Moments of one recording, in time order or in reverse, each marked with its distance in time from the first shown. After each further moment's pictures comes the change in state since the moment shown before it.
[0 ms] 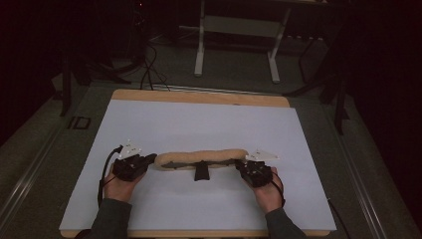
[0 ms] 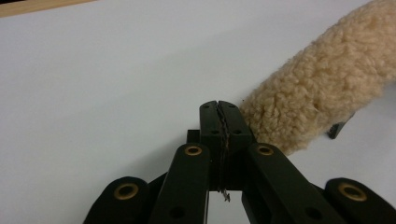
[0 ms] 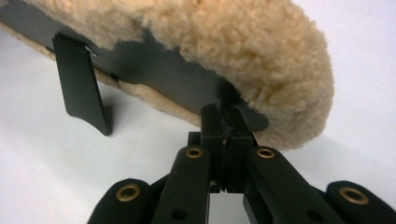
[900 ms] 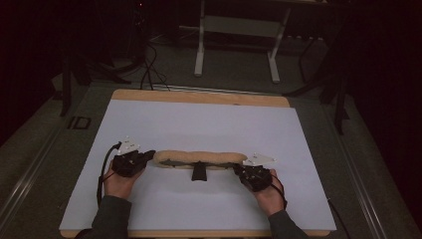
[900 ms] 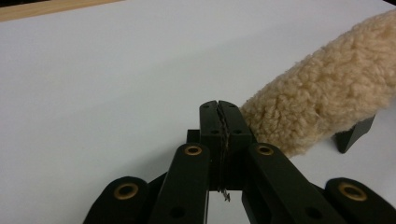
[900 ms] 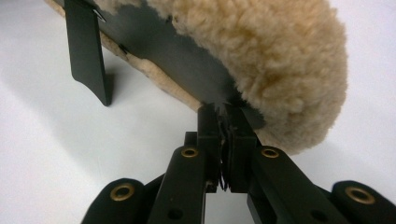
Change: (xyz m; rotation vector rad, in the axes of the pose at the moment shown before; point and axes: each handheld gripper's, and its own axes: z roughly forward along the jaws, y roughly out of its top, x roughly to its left) left arm 0.012 0.004 0.005 -0.004 0.008 -0.012; right arm 0.004 -0.007 -0.001 0.047 0.034 -0.087
